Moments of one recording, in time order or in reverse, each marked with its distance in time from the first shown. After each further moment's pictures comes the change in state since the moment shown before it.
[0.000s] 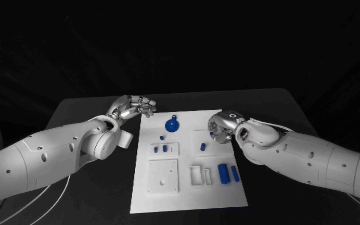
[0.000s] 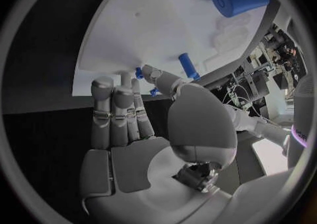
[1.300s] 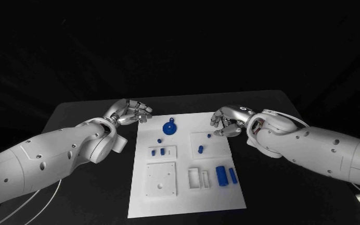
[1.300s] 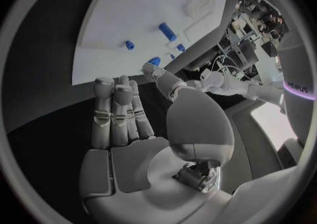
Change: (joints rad) left arm 0.000 0.009 0.000 -0.031 -0.190 -0.031 -0.069; left_hand 0.008 -0.008 0.011 0.011 -0.004 0.010 -0.005 -0.006 -0.003 0.001 -0.001 0.019 0.007 -0.007 -0.036 0.160 0.018 0.014 0.012 -0.031 0.053 0.014; right arm 0.056 -0.121 0.013 0.083 0.237 0.053 0.180; right_hand -0.034 0.066 -0.165 -0.097 0.164 -0.048 0.020 -0.012 0.006 -0.133 0.018 0.083 0.045 -0.021 0.014 -0.008 0.009 0.016 -0.033 -0.002 -0.003 -0.020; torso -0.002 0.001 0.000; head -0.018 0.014
